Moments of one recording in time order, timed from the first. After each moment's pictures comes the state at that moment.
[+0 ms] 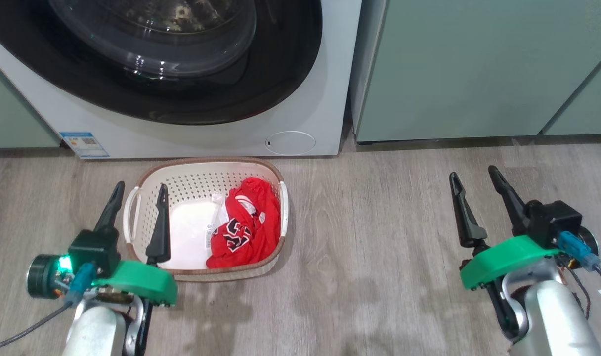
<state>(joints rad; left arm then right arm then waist) -0.11 0.17 -0.13 0.14 -0.17 0.06 -0.25 -0.13 -0.05 -0.02 0.19 0.13 0.13 -0.14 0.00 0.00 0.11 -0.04</state>
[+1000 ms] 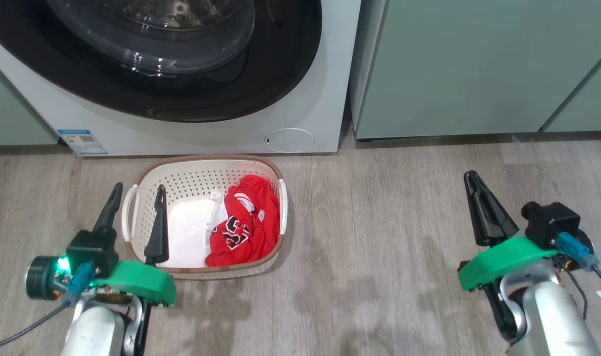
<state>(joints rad) -0.11 0.18 -0.14 0.15 -0.18 0.07 -0.25 -0.13 -0.05 -0.01 0.20 0.15 0.13 -0.14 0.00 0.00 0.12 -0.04</state>
